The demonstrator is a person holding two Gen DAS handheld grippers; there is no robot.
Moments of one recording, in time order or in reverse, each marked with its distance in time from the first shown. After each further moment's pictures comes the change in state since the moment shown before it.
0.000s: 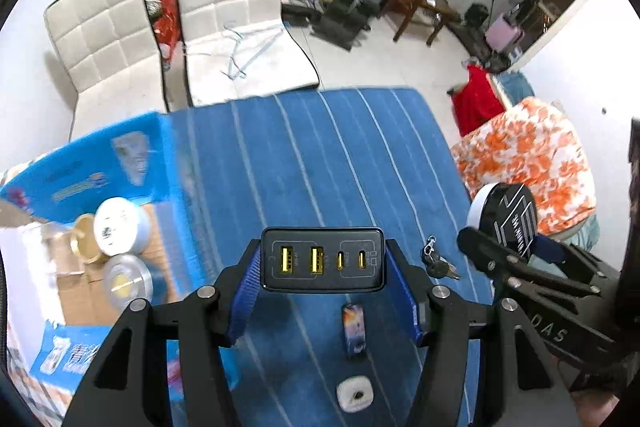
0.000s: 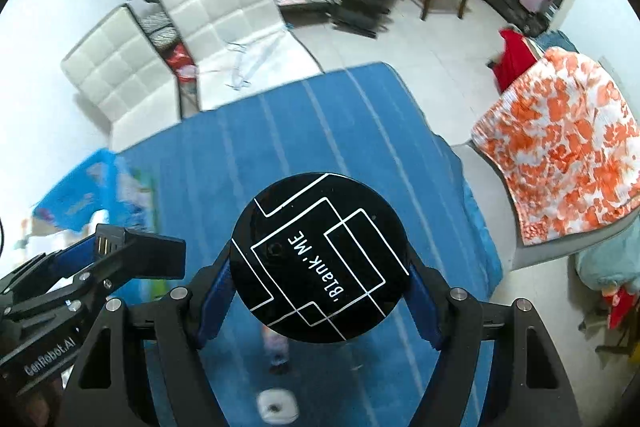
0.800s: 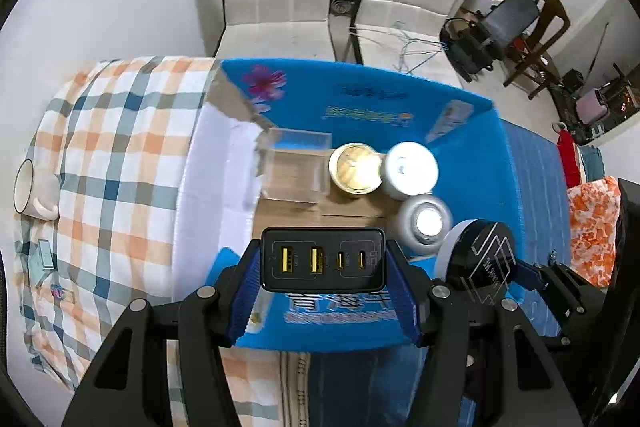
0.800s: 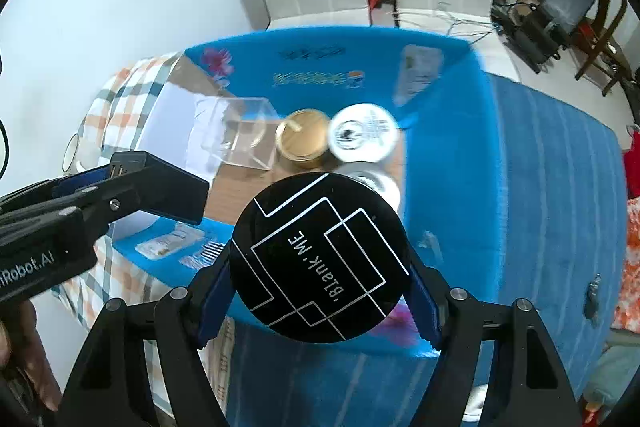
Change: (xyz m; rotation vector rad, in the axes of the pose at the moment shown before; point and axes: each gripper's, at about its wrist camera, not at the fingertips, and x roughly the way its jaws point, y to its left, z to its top) left arm -0.072 0.261 -0.090 -0.318 0.000 0.209; right arm 0.035 0.332 -0.087 -0.449 0.137 0.249
